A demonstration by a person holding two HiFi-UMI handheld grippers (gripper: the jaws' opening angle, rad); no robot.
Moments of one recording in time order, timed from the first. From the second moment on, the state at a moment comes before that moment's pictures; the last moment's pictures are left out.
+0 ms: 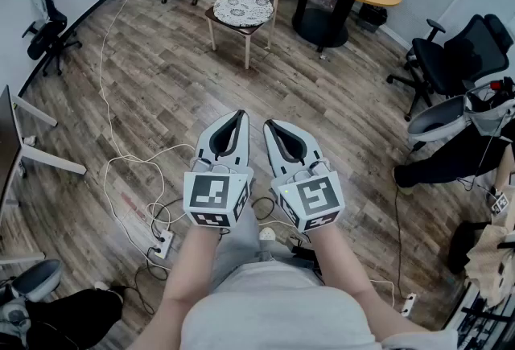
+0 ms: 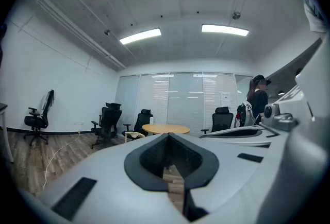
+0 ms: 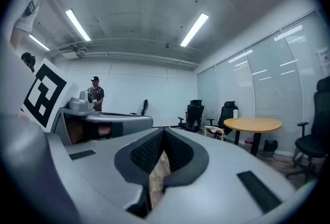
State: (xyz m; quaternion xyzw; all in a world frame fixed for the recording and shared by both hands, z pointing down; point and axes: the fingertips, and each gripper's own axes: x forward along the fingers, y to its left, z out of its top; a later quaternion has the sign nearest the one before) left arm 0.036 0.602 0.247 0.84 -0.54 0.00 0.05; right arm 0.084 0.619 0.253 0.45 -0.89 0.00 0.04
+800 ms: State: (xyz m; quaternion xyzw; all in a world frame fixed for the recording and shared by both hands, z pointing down) left arm 0.023 0.498 0.238 0.85 -0.53 -0.01 0.03; right arm 0.074 0.521 0.242 0.46 -0.89 -0.02 0.02
